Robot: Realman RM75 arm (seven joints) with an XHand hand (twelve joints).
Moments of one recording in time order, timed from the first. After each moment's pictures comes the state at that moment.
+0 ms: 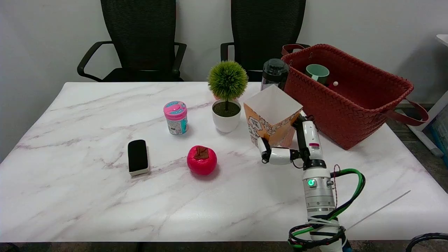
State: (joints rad) arm -0.21 -1.29 -2.06 1.40 1.01 1.18 0.25
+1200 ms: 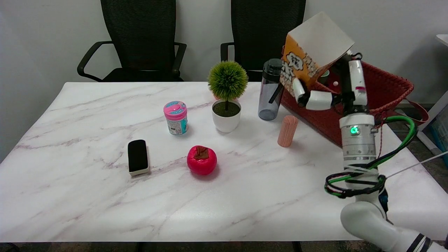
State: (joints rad) arm -0.18 -1.06 -1.81 1.65 1.04 1.04 0.34
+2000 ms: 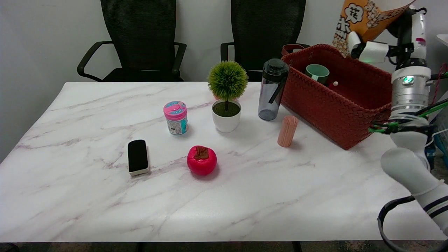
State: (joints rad) arm -0.07 -0.95 -1.42 1.58 1.20 0.73 0.38
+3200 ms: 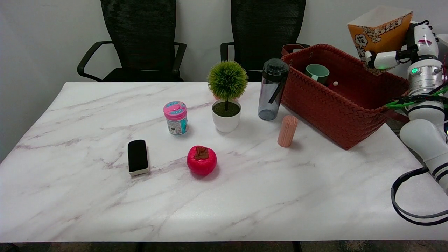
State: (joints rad) arm 0.16 -0.82 -1.38 1.16 1.27 0.50 0.10
